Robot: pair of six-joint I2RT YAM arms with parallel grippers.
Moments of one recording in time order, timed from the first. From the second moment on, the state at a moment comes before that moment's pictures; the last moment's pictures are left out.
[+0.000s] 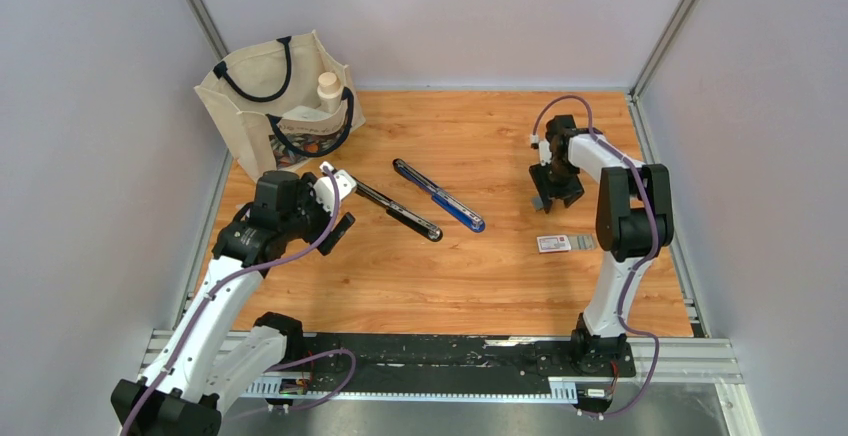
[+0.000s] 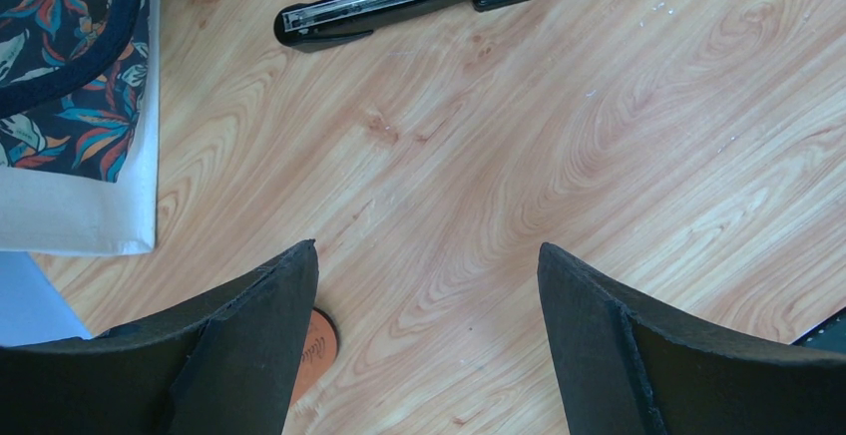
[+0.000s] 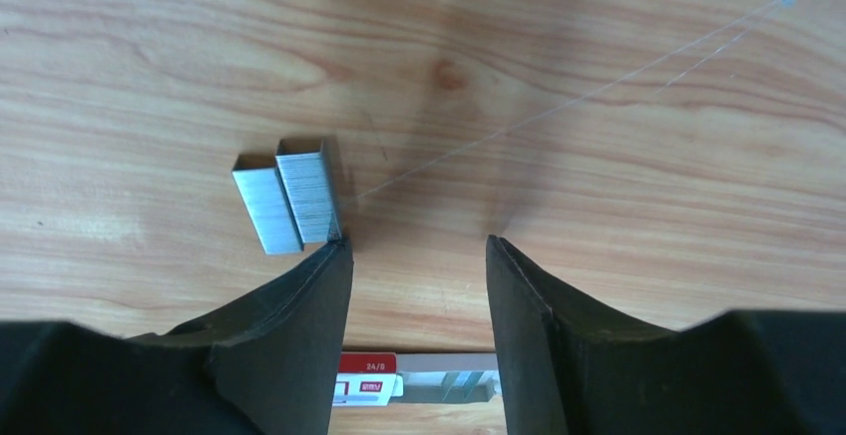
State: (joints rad) left arm -0.27 0.84 0.82 -0.71 0.22 0.49; right arm 0.08 1.96 1.38 -0.82 0.05 -0.20
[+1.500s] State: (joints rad) left arm -0.27 0.84 0.81 -0.71 0.22 0.49; right arm 0.15 1.97 1.39 -0.76 -0.10 -0.13
